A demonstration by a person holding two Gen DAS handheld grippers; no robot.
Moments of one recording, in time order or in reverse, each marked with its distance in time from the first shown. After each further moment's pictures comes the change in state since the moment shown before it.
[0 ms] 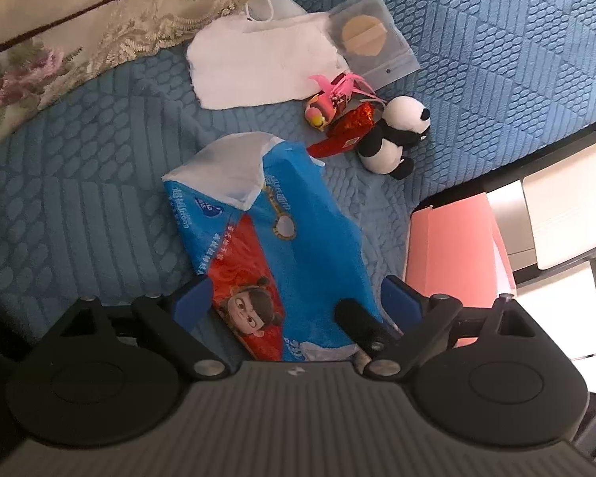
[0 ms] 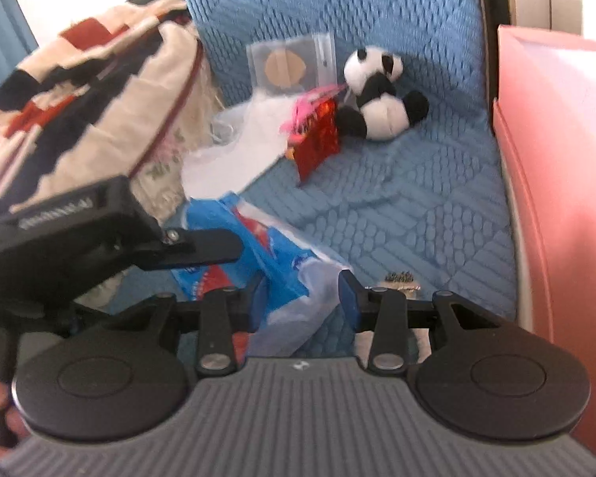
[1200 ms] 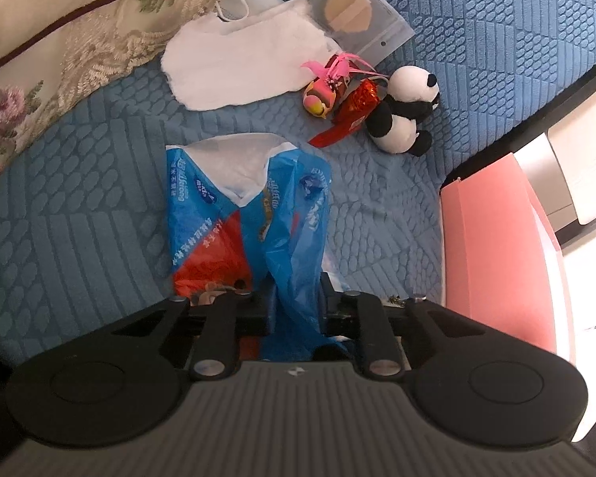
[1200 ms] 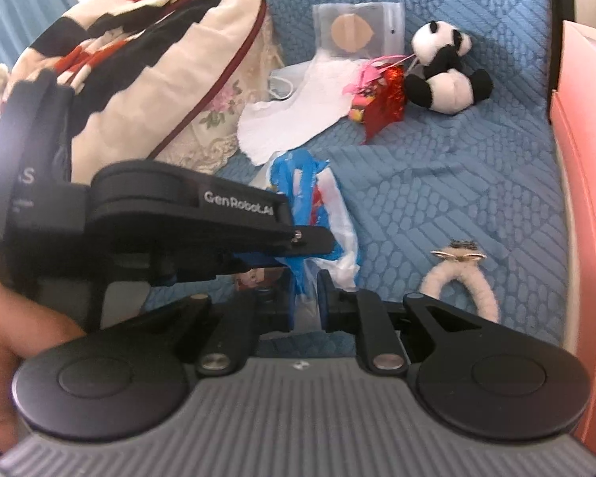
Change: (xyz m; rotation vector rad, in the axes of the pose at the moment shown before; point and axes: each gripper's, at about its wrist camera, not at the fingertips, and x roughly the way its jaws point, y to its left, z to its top) left arm 0.023 -0.015 -0.008 0.173 -0.009 0.109; right arm -0.004 0.023 -0.013 -0.101 0.079 0.103
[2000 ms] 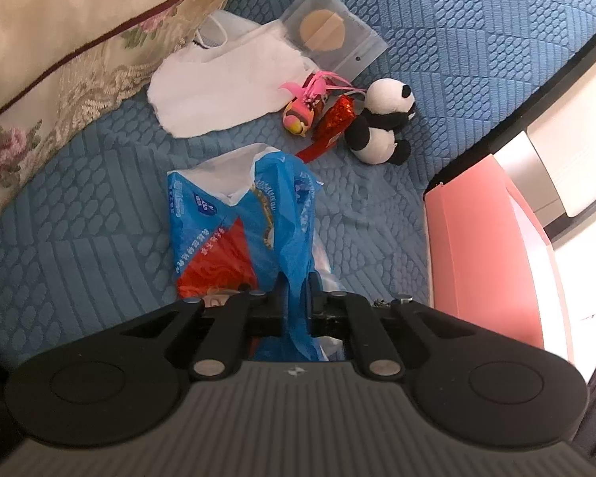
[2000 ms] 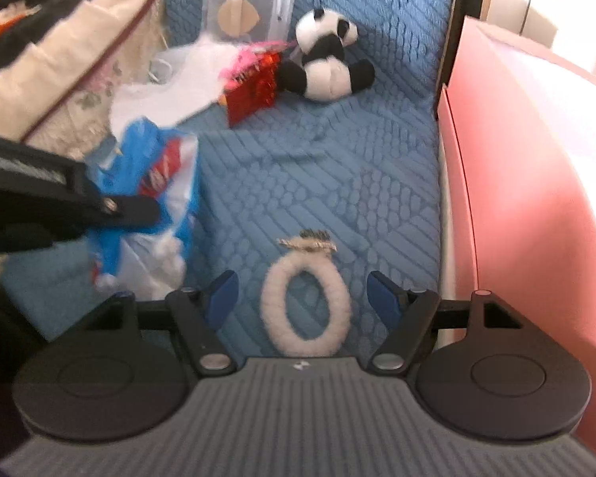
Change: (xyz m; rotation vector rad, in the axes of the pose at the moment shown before) left arm -0.018 -0.009 0.000 0.069 -0.045 -0.016; right arm 0.009 -0.034 -0.004 -0.025 0.045 -0.361
